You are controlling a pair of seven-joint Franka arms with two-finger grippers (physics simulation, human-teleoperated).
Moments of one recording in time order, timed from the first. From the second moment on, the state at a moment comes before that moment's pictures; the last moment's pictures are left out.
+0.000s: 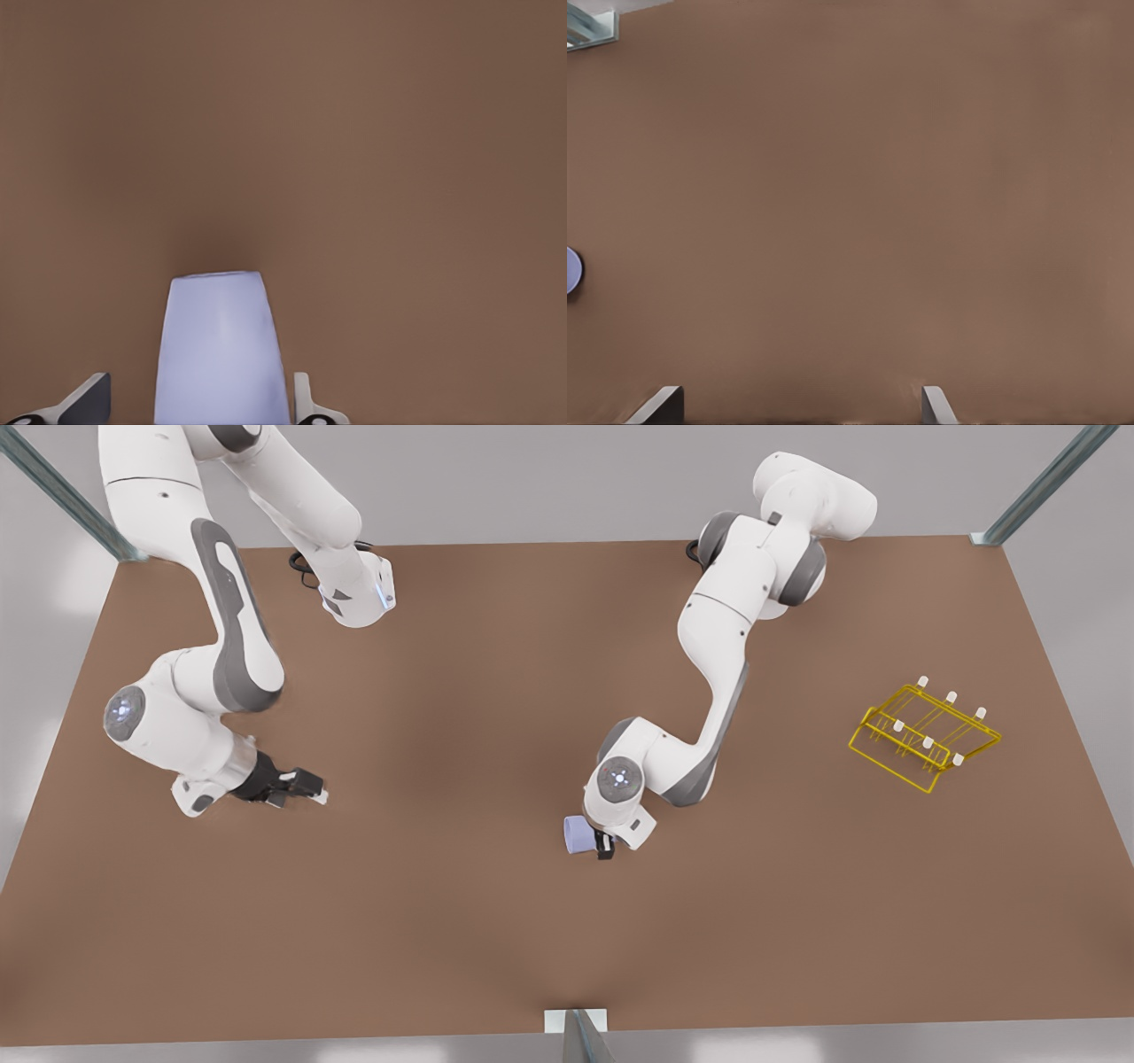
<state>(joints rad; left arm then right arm) -0.65 0.99 0.05 -1.05 -0.10 2.03 -2.22 -0.63 0.17 0.65 -1.92 0.11 2.13 -0.03</state>
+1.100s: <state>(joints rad) -0.72 1.02 0.04 -1.06 -0.06 2.13 -2.14 -0.29 0.01 0.15 -1.61 0.02 1.60 -0.08</state>
